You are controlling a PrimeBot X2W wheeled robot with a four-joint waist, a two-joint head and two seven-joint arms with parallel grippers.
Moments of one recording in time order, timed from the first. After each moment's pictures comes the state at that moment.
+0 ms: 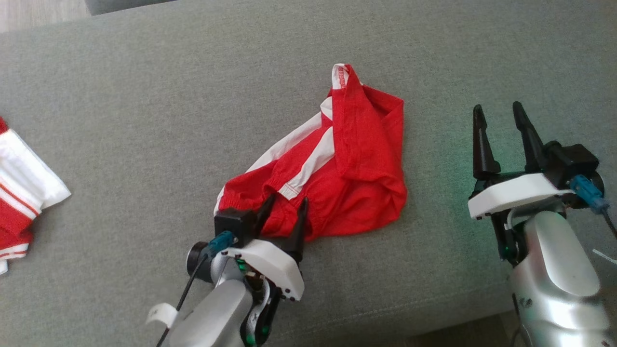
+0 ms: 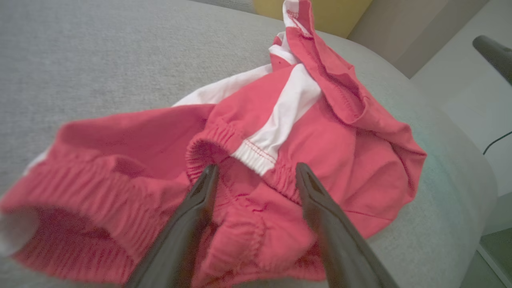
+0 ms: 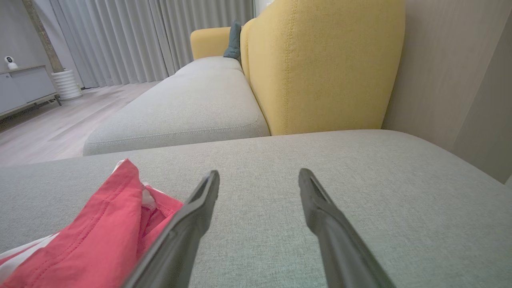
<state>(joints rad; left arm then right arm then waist) -0.33 0.05 -0.71 0.50 -0.56 0.15 -0.25 -0.42 -0.08 0.02 0.53 0.13 0.13 -0.26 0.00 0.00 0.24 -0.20</state>
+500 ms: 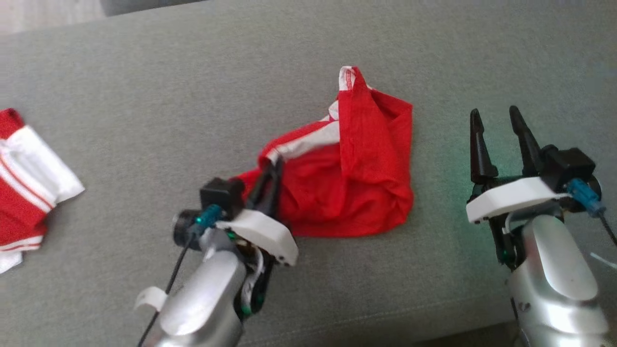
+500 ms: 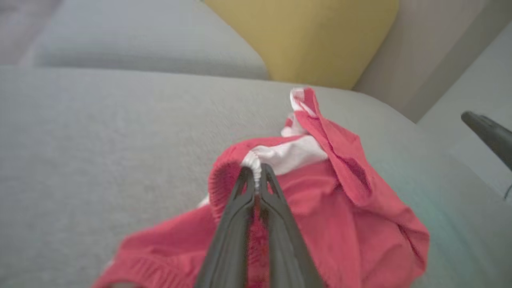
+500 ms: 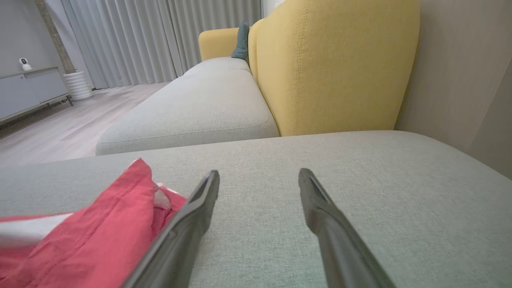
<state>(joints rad) -0.39 0.05 -0.66 0.44 -0.52 0.19 -0.25 -0.41 -0.08 0.02 0.53 0.13 0.13 -0.26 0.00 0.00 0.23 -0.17</state>
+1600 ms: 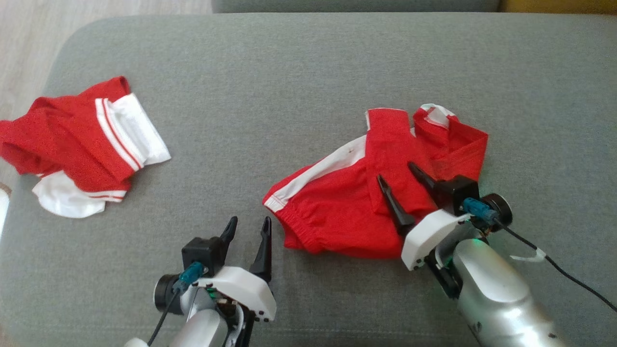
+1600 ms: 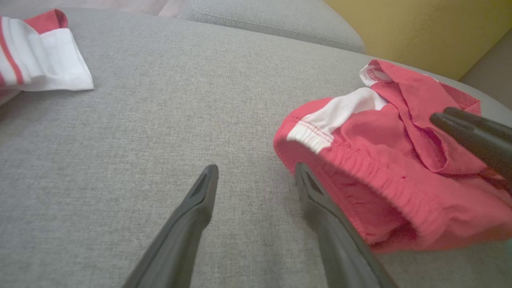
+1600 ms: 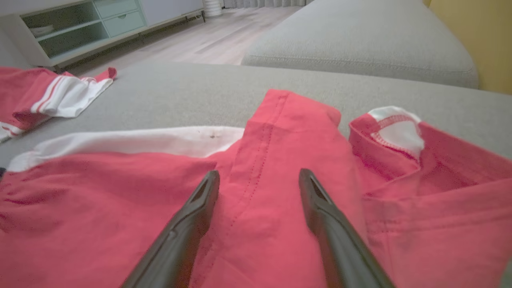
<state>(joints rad) -0.17 0.05 -0.51 0.43 -0.40 0.17 -0.25 -0.49 -0.07 0.44 0.83 0.21 0.13 -0.26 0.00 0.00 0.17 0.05</state>
